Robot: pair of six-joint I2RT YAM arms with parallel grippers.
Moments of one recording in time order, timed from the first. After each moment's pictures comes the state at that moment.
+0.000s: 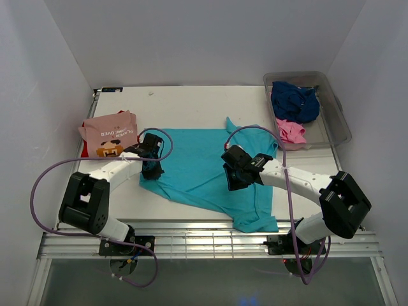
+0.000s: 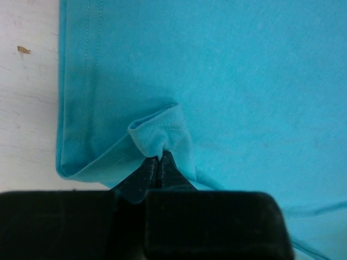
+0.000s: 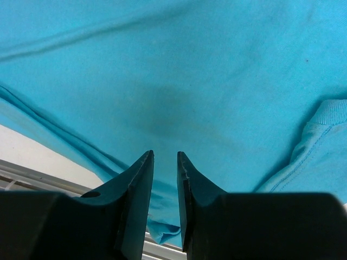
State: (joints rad) left arm -0.35 1.48 0.83 -0.55 -0.18 -0.59; right arm 0.86 1.45 0.92 -0.60 0.09 0.54
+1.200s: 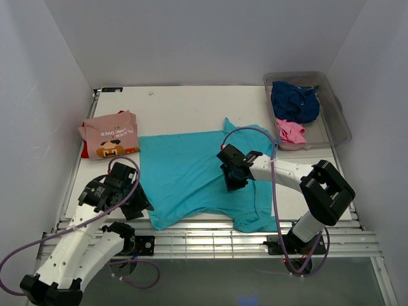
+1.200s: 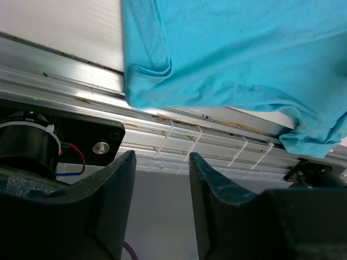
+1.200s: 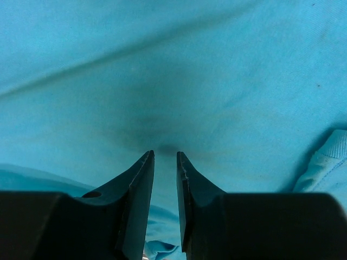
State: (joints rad) left arm -0.38 0.73 0.78 -1.28 0.07 -0.87; right arm 0.84 1.60 0.95 -0.58 0.07 0.51
